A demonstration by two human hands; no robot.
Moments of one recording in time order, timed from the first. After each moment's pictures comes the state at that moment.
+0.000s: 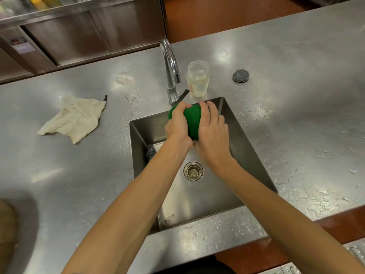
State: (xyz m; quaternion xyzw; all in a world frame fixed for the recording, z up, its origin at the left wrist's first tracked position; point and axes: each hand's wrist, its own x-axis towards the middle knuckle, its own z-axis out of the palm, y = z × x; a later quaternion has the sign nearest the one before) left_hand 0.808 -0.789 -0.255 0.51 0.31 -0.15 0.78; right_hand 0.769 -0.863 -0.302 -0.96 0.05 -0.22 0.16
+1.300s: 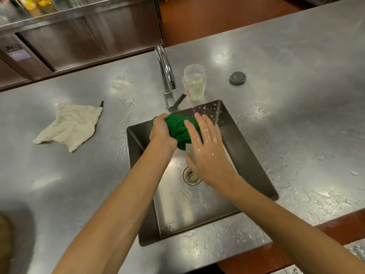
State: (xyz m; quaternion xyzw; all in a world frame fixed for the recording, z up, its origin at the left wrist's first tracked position) left_hand 0.843 -0.760 -0.271 0.49 0.37 -0.17 0.77; right_hand 0.746 -0.869 -0.310 -0.96 -0.09 -0.22 0.15
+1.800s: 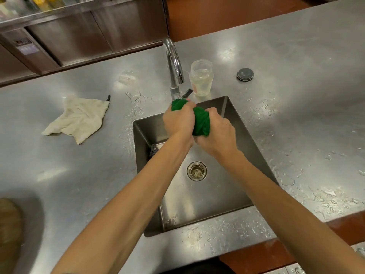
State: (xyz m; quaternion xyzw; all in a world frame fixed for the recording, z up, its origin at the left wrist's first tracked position) left_hand 0.824 -0.788 -0.253 0.63 0.27 -0.02 0.73; right_hand 0.783 -0.874 -0.296 -0.93 0.06 -0.15 0.32
